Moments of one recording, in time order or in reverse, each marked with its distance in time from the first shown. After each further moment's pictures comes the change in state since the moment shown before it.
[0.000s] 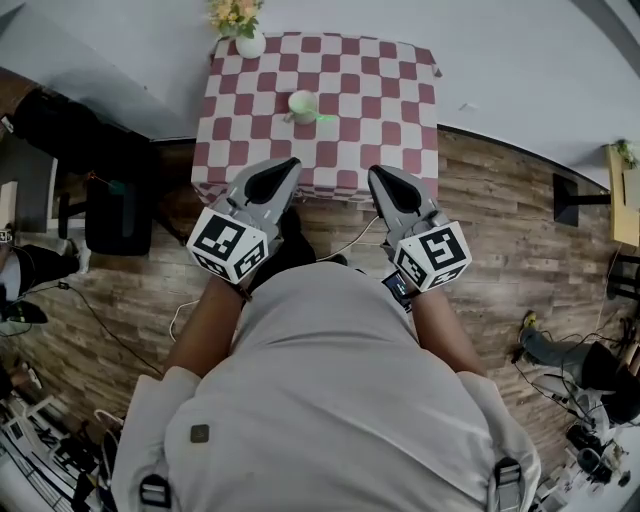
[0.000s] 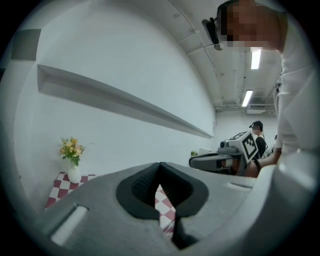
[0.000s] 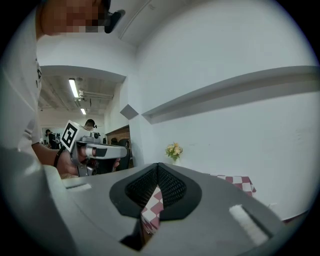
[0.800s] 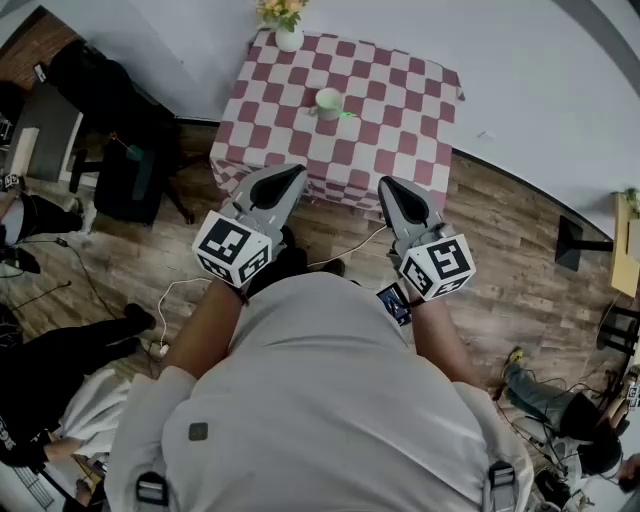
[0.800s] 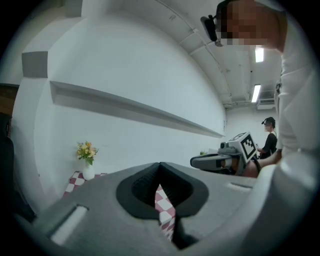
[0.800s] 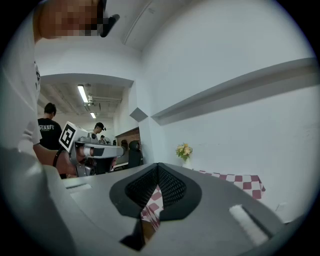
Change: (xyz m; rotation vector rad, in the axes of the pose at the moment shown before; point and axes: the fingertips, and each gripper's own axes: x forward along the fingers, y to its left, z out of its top) left arm -0.046 -0.040 0.000 0.013 -0.017 0.137; right arm -0.034 0.024 -0.002 0.006 -0.016 0.112
